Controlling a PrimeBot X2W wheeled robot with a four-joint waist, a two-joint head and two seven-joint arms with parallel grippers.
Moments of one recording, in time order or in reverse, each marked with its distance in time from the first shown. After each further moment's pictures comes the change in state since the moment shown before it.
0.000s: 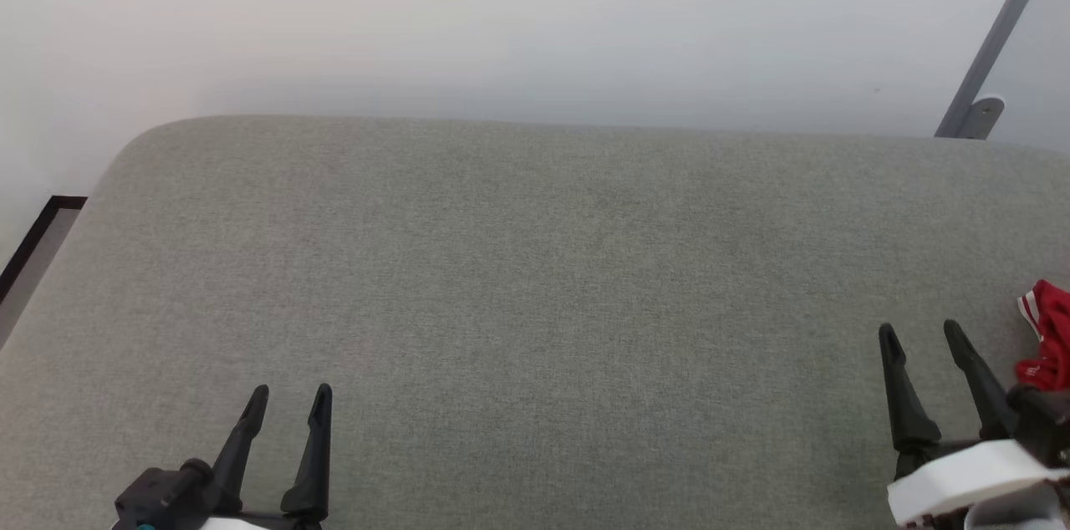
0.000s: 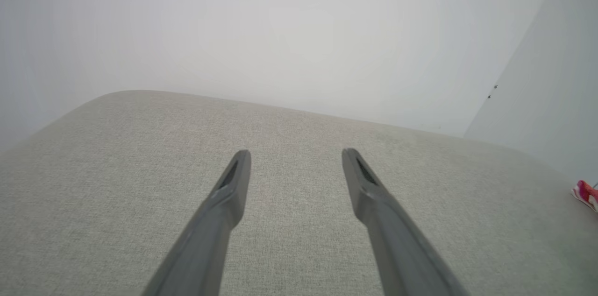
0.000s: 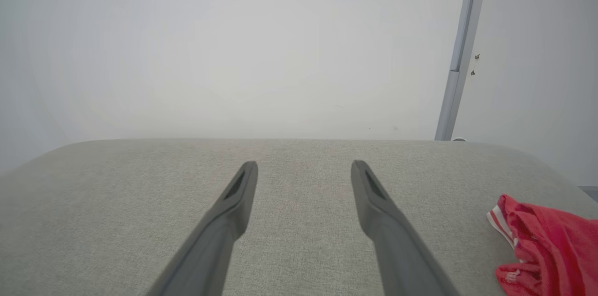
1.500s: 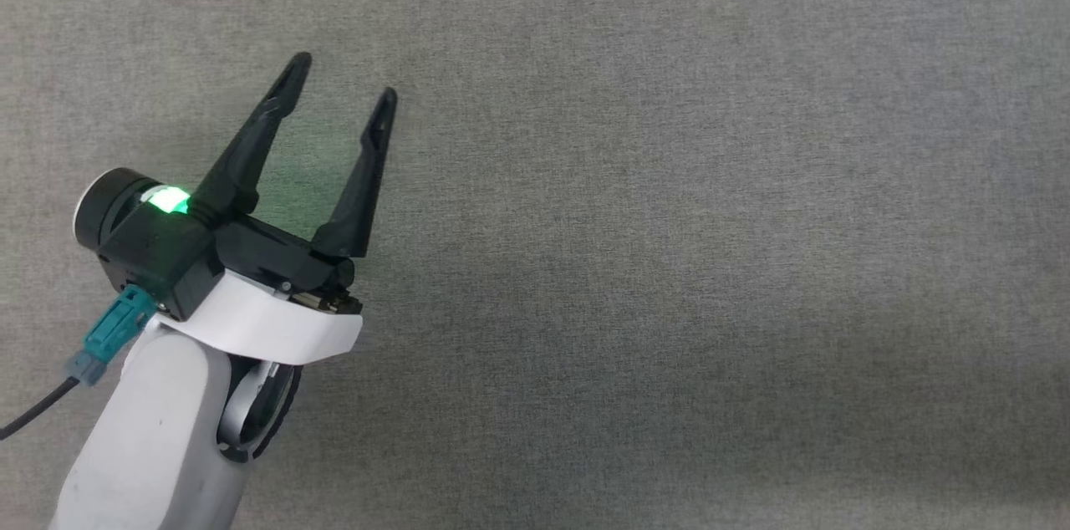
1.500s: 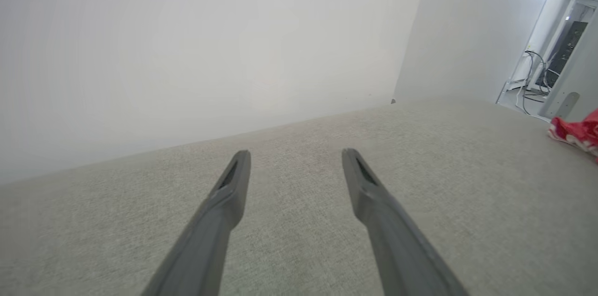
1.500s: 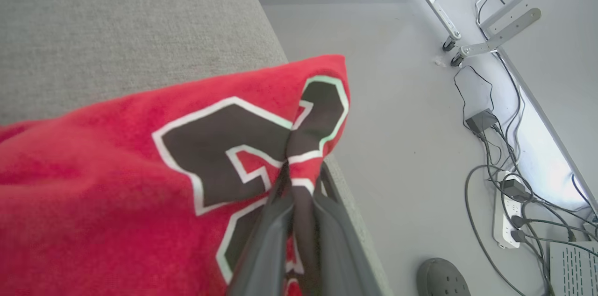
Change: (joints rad) left arm -0.524 0.158 -0.205 -0.153 0.054 0.000 0.000; right arm -0.584 -0.465 -0.372 0.523 -0.064 0.001 0.441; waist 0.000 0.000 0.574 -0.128
